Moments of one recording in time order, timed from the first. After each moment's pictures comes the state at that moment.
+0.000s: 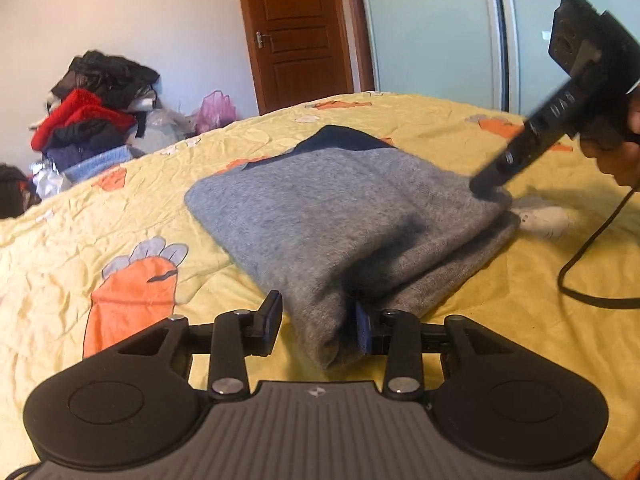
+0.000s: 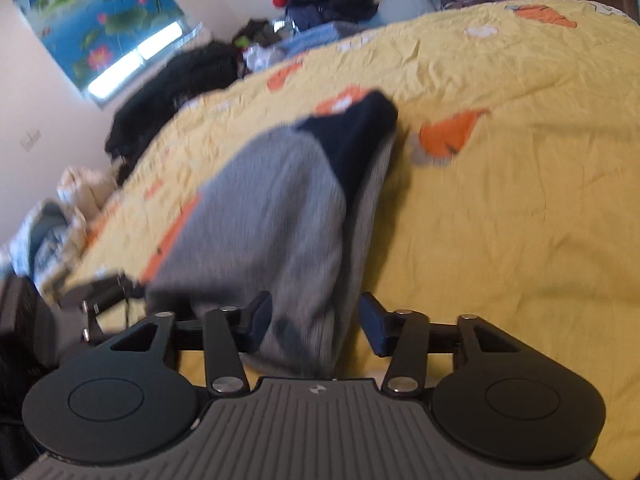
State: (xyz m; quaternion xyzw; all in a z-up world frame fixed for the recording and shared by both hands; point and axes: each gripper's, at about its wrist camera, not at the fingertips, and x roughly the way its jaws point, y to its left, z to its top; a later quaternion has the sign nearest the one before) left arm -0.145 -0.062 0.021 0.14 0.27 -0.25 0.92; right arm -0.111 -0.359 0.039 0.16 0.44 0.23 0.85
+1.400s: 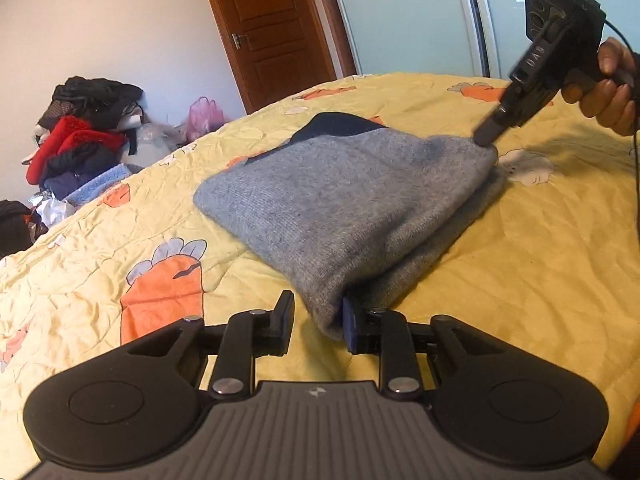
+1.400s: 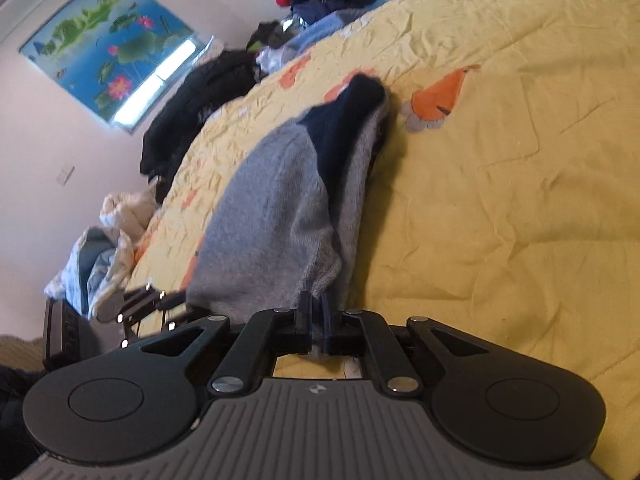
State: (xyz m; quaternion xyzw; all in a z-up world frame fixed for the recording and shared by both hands) left arm -0.160 -0.038 0.030 0.21 0.27 -0.27 0.90; right arm -0.114 -0.403 0.030 0.27 0.43 0.27 0.82
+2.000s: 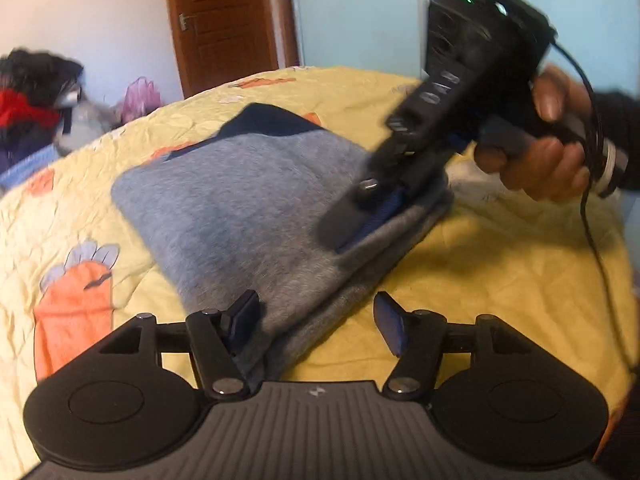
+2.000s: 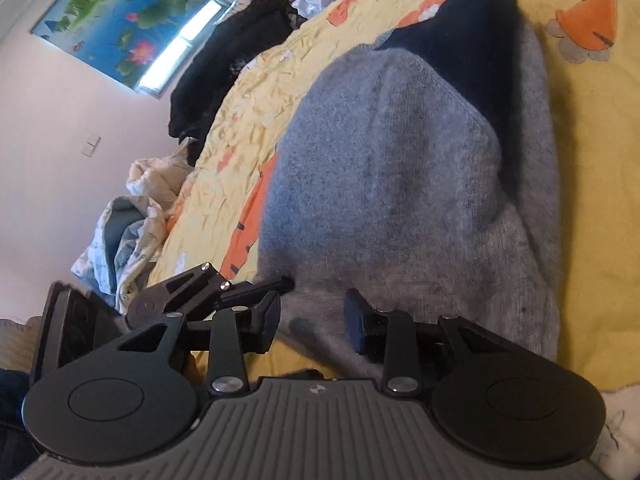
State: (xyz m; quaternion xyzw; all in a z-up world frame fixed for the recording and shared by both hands) left arm -0.133 -0.058 0.026 0.14 0.31 -0.36 0.87; right arm -0.079 -0.301 0.010 0.29 0.49 0.34 0.75
